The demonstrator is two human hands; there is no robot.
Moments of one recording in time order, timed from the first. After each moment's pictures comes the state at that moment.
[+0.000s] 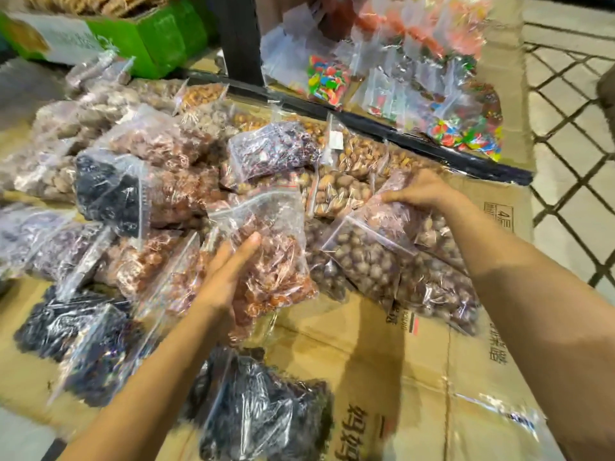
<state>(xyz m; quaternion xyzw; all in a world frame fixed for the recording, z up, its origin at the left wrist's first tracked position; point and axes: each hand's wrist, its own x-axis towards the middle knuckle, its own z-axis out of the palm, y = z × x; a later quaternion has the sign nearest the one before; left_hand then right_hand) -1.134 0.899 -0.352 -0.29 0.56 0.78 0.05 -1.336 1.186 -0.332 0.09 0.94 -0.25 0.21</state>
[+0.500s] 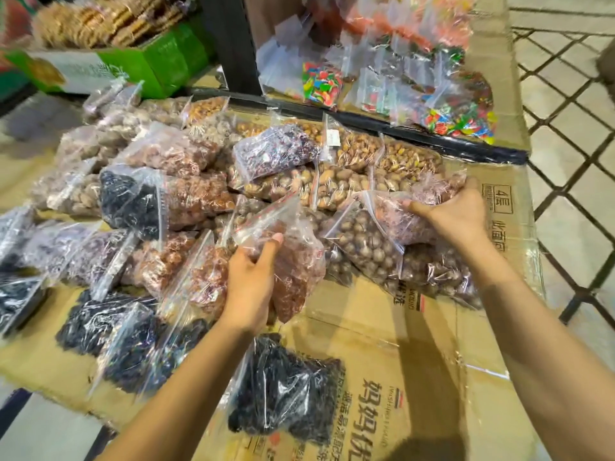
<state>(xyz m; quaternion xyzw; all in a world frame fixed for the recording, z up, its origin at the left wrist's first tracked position) -1.113 0.928 -0.330 -0.24 0.64 0.73 -0.01 -1.223 1.199 -0.315 0.22 0.88 -0.41 -0.03</state>
